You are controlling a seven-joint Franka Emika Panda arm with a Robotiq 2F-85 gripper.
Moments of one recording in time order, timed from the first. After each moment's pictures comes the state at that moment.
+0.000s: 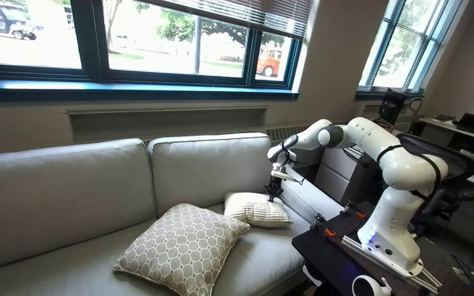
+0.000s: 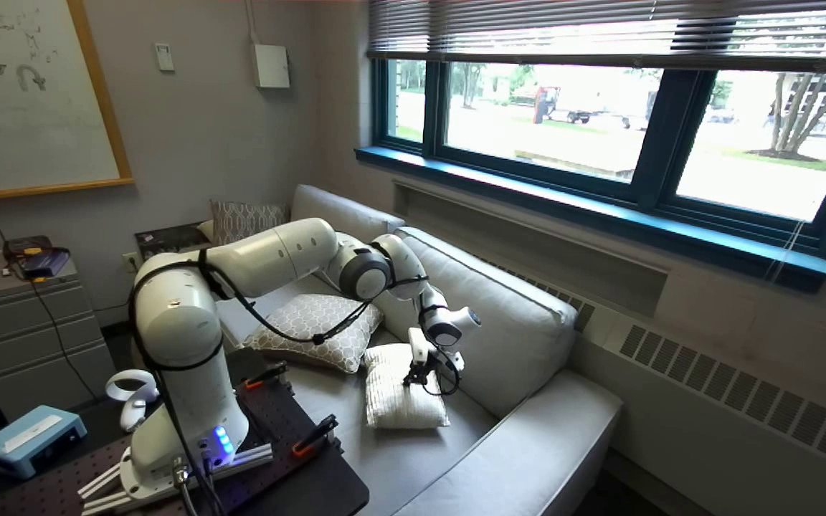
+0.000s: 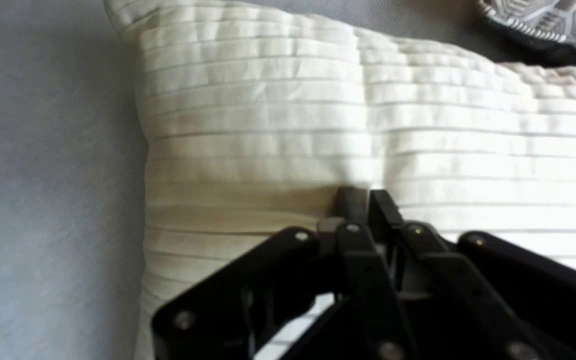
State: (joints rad) arm -0.13 1.34 0.01 -1.20 0.39 2.05 0.17
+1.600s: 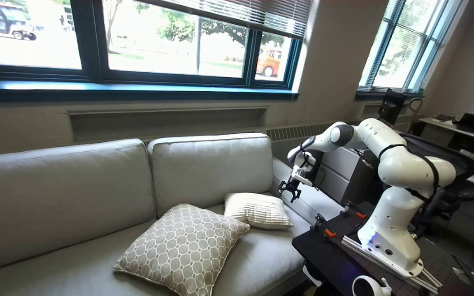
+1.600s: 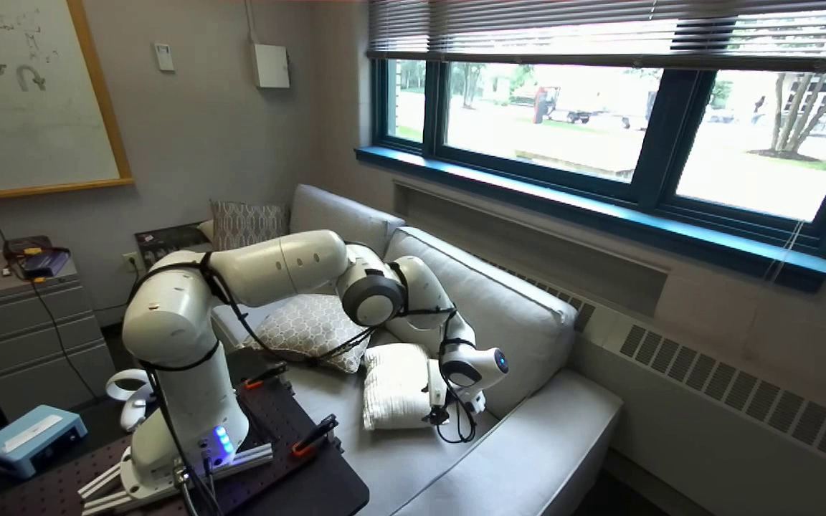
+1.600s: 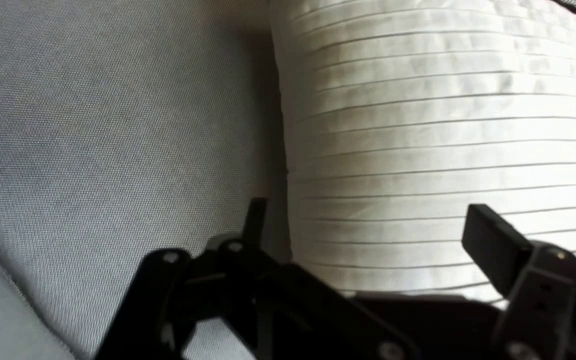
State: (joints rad) arm -0.40 1.36 0.06 -1.26 0.45 2.09 -0.11
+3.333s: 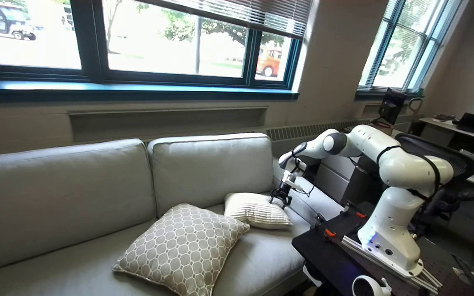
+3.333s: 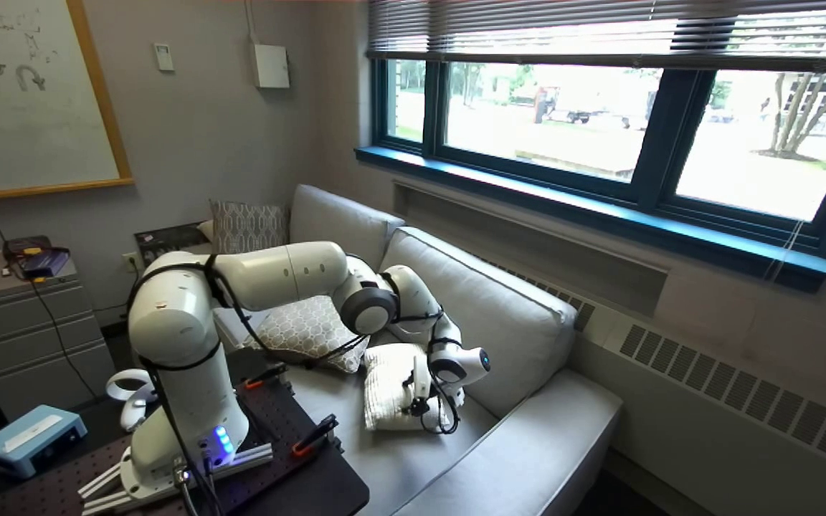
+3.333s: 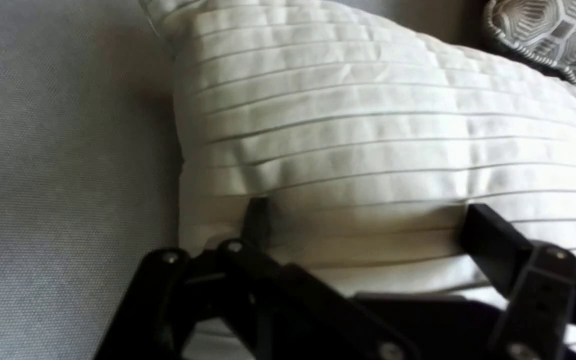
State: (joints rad) arm -0.30 1.48 0.08 -1.13 0.49 1.99 -0.06
